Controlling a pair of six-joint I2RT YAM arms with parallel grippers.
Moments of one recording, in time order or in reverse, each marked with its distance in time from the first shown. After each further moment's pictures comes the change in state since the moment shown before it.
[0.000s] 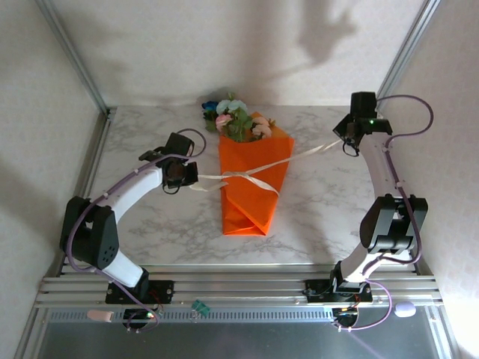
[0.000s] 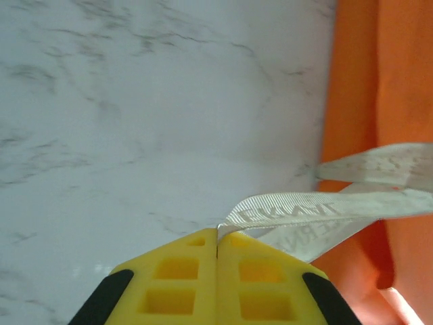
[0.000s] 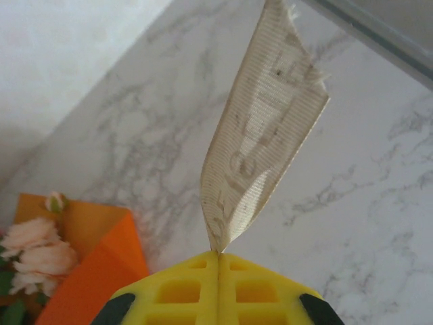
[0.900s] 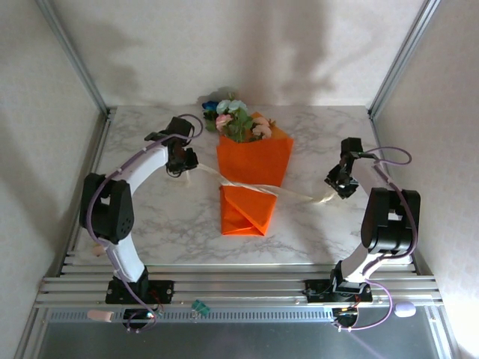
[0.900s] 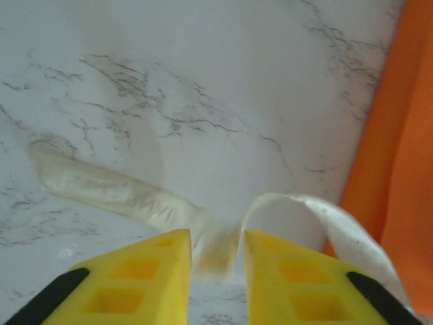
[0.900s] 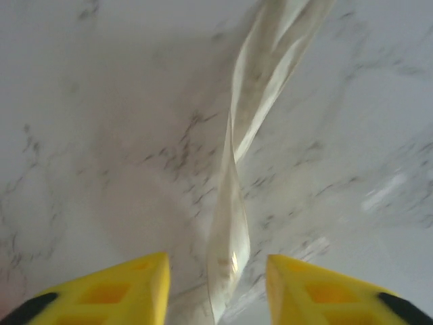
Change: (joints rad) left arm 0.071 0.247 0.250 -0.060 -0.013 -0.104; right arm -0.027 -0.018 -0.464 0.035 -0.159 0.077
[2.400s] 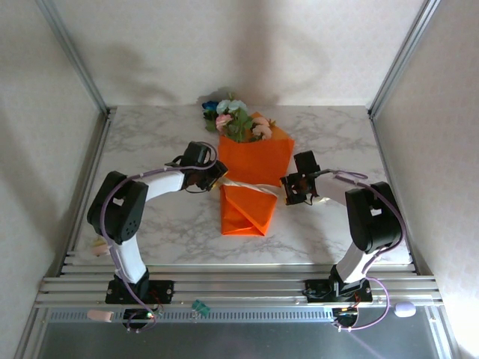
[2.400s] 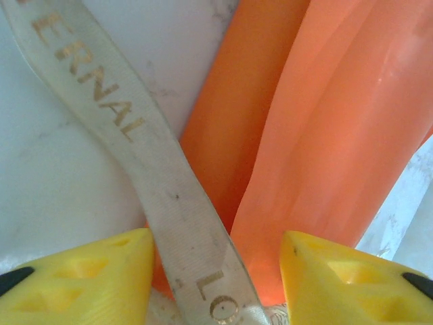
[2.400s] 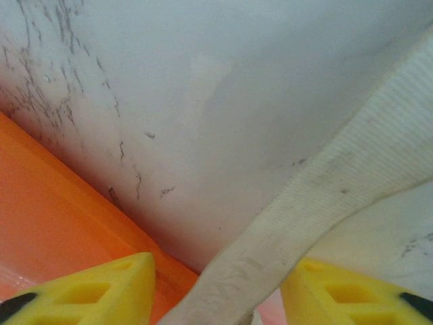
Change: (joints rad) left arm -0.138 0.025 -0.343 0.677 0.291 -0.499; right arm 0.364 0.061 -0.192 0.456 -0.238 0.833
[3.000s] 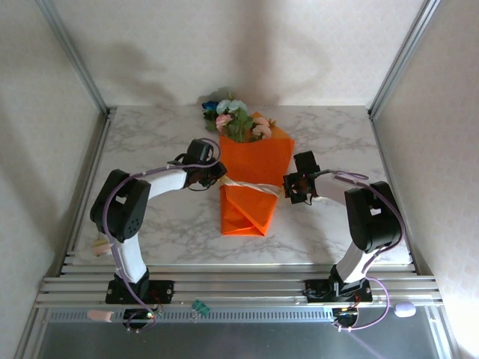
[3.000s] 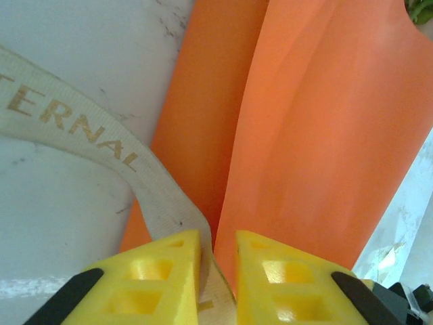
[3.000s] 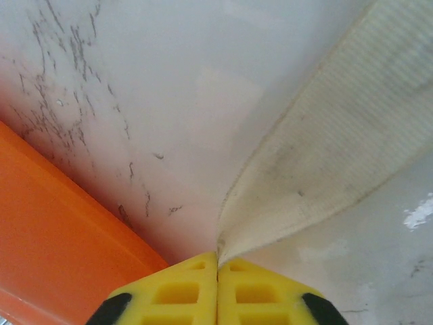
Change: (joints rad) left arm -0.015 0.022 0.035 0.002 -0.013 0.081; right arm 0.000 0.003 -0.005 0.020 0.033 0.015
